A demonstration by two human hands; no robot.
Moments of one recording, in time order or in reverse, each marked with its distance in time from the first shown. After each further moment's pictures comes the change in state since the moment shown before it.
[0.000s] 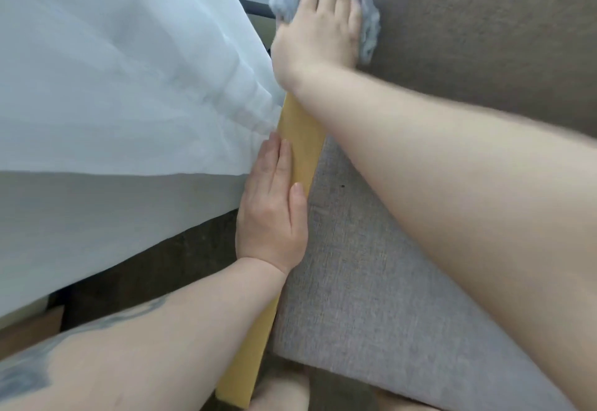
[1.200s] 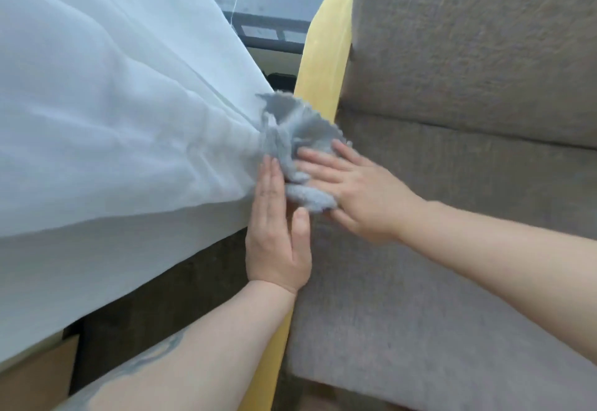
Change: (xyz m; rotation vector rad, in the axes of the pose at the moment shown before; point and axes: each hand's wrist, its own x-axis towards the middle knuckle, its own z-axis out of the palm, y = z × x) left_hand 0.000 0.005 -0.011 -0.113 0.020 0.001; right_hand -0.096 0.115 0.016 0.214 -0.146 -0.982
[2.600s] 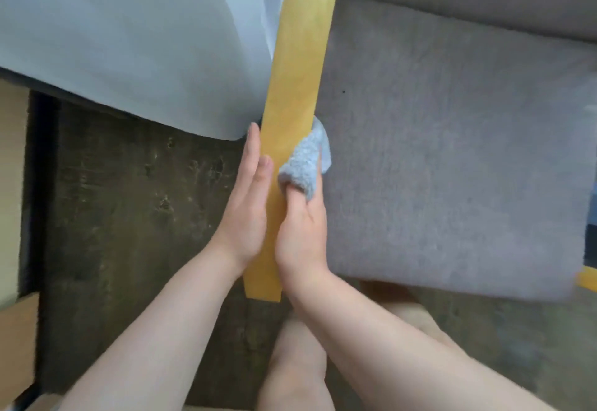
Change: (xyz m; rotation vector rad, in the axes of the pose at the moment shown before) left_hand -0.110 -0.043 -0.056 -0.677 -0.435 -0.469; right_hand -0.039 -0.257 0.111 1.225 0.809 1.117
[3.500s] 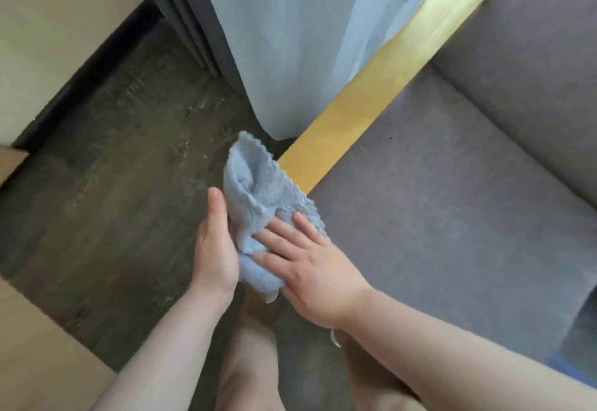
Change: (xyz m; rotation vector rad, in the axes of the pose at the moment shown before) left_hand -0.083 -0.031 0.051 -0.578 0.817 -0.251; right_hand 0.034 -0.009 -0.100 -1.358 -1.319 -1.169
